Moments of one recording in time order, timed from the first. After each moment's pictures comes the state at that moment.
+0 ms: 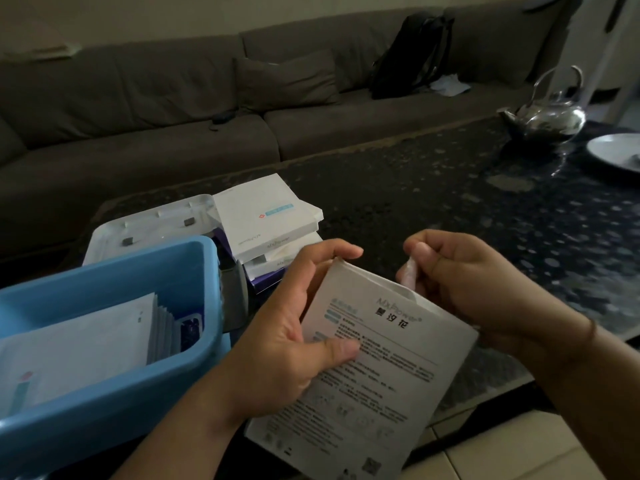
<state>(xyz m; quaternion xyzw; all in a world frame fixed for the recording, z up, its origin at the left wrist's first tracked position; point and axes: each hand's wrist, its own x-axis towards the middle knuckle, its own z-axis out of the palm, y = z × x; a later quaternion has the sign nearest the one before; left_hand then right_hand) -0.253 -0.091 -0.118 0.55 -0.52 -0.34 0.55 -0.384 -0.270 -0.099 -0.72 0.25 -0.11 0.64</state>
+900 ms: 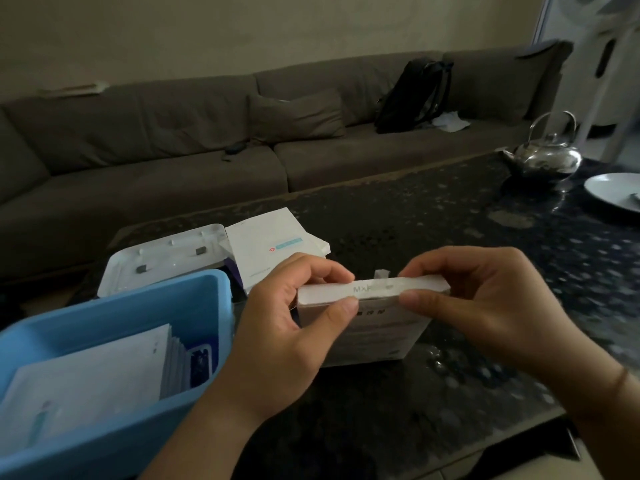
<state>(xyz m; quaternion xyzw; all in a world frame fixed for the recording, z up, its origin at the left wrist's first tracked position) -0.254 -0.099 -0.090 0.66 -0.50 -0.07 0.55 -0.396 -0.268 -0.078 -0.84 0.10 -0.31 0.43</state>
